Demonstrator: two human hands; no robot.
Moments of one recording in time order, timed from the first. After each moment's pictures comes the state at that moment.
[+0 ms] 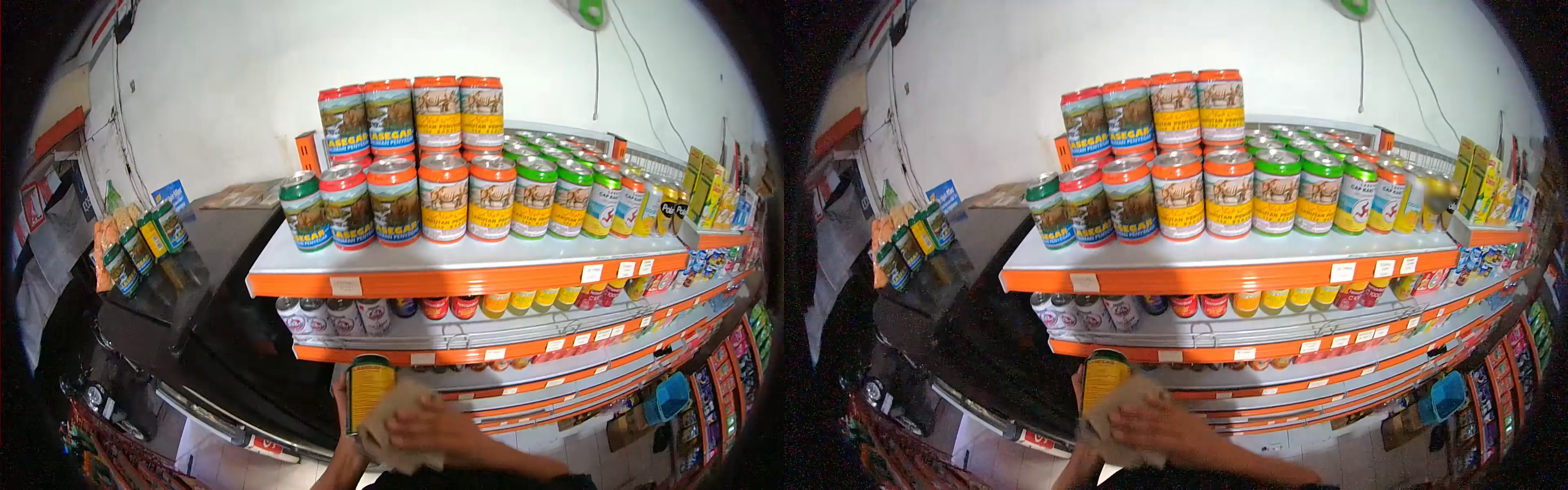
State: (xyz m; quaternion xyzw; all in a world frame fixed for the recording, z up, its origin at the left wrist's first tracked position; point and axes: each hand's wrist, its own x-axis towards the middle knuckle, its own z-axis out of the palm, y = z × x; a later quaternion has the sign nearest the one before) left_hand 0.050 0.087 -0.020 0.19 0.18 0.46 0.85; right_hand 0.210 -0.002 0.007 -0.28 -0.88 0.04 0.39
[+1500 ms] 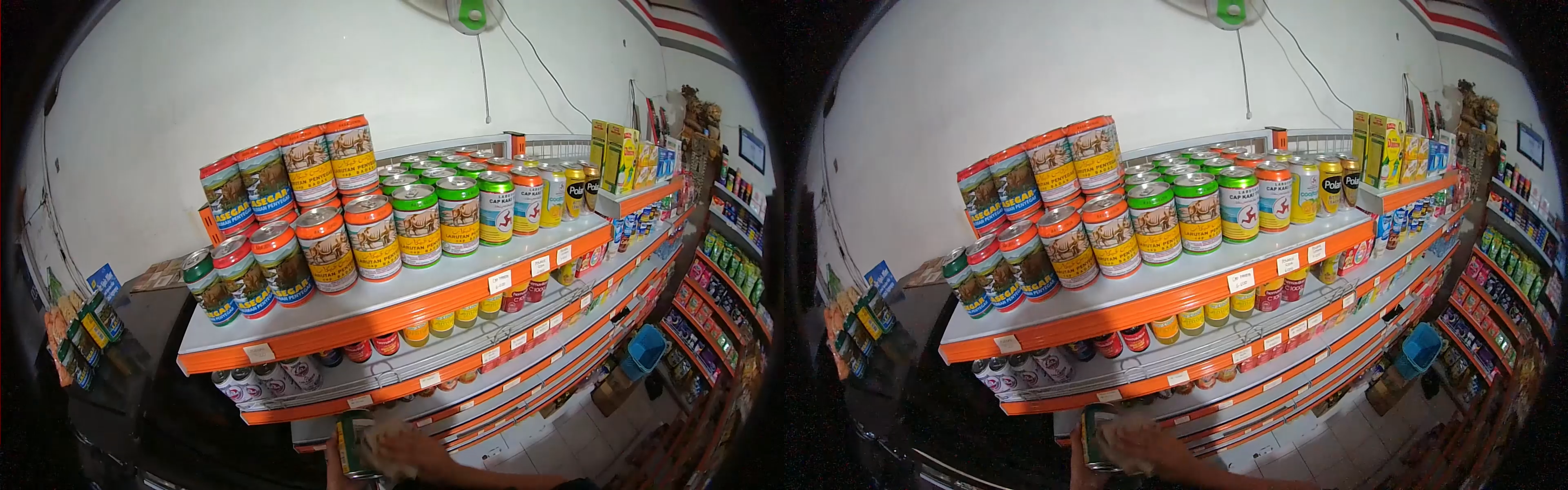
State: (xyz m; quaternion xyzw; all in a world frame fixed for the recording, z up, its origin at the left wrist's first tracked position) left_hand 0.073 0.067 -0.068 0.32 0.33 0.33 0.82; right_hand 0.239 -0.019 -0.063 -0.50 -0.78 0.05 0.37
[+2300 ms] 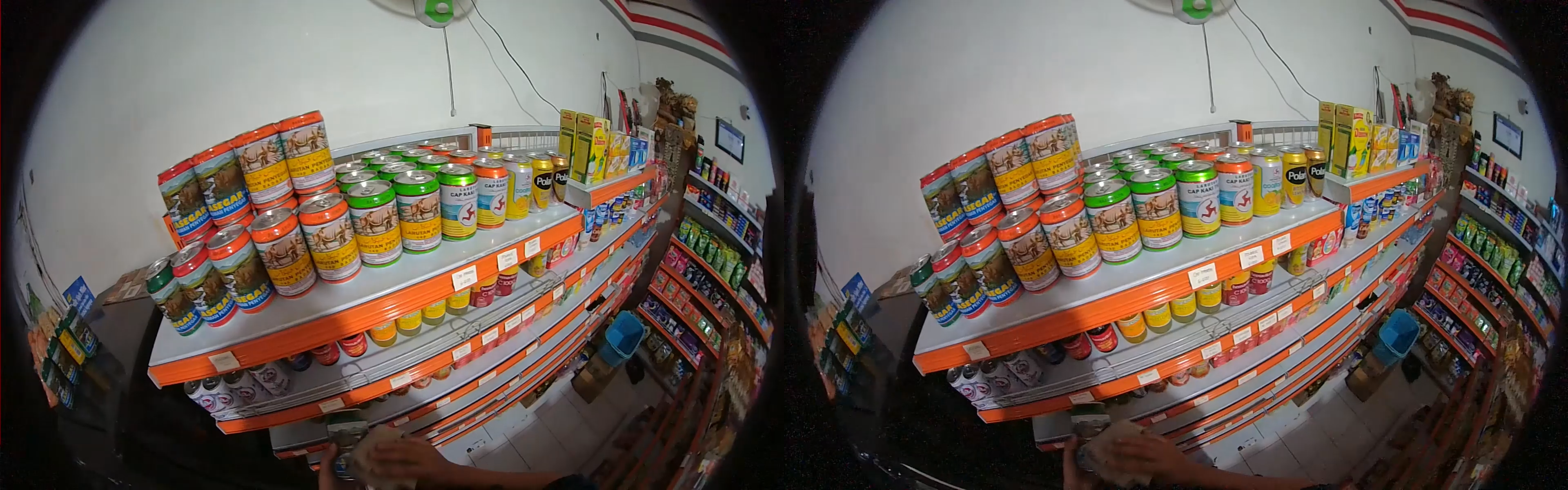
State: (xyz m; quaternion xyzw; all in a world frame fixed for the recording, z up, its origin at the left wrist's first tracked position) left_hand 0.092 0.064 -0.078 0.21 0.41 0.31 0.83; right_hand 0.253 -0.046 -0.067 -0.43 -0.77 0.01 0.47
